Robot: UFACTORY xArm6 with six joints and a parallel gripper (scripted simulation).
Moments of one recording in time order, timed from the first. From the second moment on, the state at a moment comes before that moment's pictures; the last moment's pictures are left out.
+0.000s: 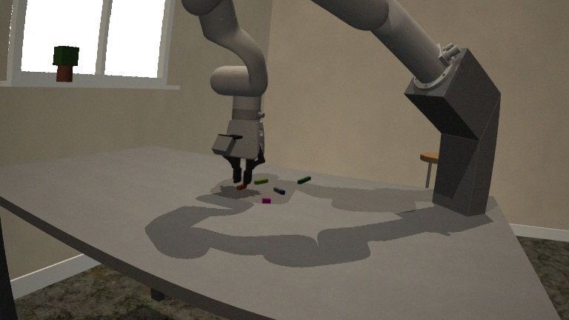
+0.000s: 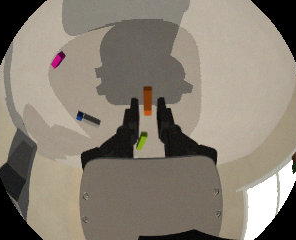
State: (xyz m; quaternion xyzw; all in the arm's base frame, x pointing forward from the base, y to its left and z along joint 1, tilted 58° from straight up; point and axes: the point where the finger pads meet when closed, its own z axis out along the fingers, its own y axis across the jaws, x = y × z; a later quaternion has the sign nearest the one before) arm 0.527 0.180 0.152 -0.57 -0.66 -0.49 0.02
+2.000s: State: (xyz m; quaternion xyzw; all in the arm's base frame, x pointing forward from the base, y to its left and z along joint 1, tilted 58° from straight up) arm 0.535 0.189 0.145 -0.57 -0.66 -0.49 0.02
